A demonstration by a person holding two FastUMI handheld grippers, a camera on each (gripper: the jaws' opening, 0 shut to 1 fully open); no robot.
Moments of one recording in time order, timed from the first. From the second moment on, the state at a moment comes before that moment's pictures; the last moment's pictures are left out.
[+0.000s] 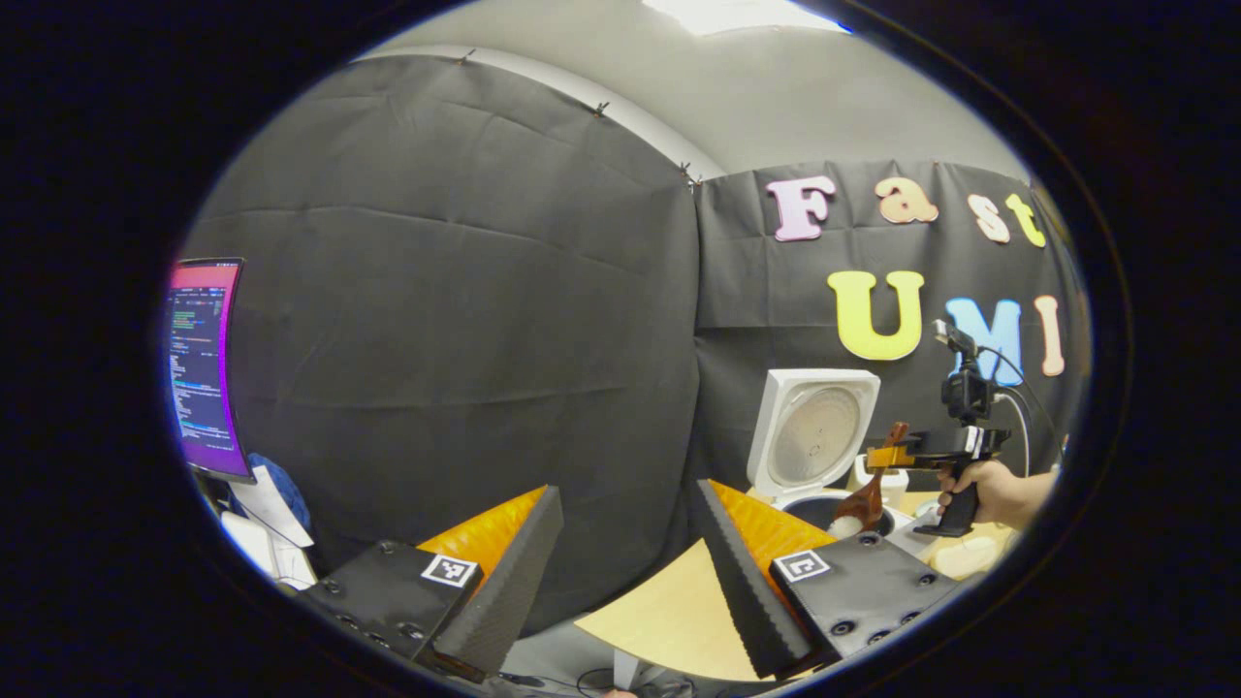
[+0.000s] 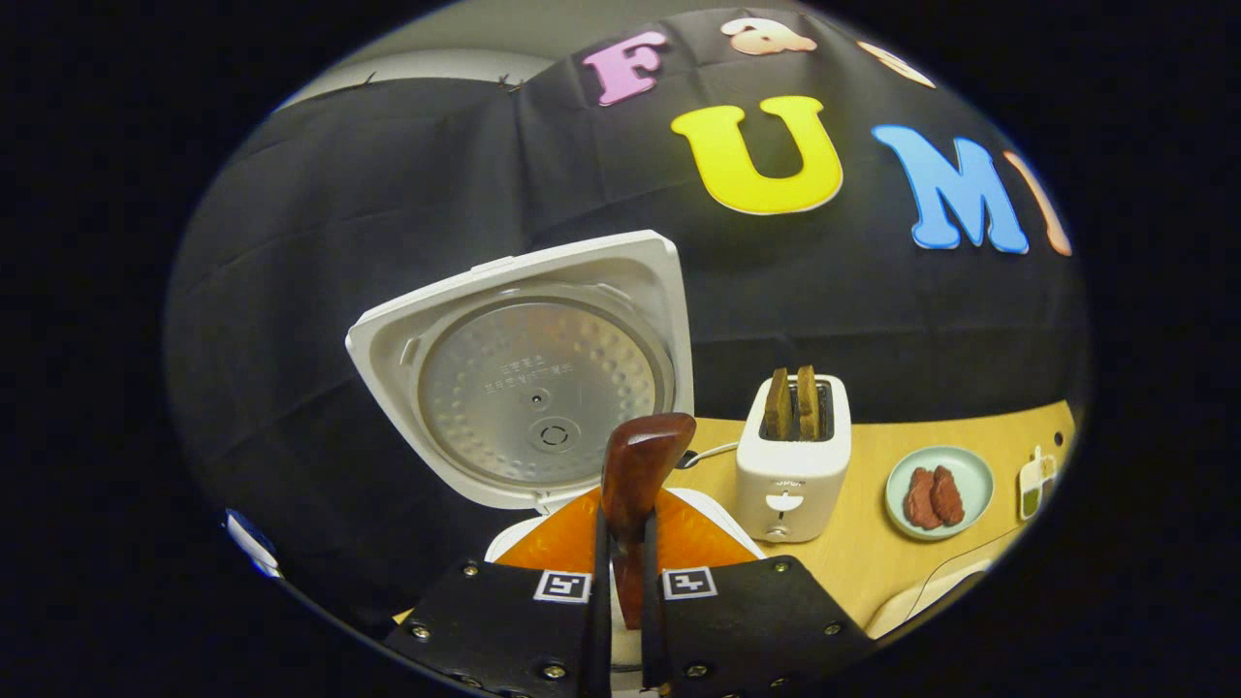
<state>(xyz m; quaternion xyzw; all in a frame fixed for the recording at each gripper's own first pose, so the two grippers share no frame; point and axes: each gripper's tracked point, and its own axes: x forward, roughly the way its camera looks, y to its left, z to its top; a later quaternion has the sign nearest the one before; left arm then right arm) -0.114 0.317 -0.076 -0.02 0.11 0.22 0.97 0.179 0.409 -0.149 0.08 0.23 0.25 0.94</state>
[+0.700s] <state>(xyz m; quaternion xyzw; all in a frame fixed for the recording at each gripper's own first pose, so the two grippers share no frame) -0.095 0.298 -0.065 -0.02 0.10 0.19 0.98 0.160 0.395 -0.086 -0.07 0.08 0.28 0.95</state>
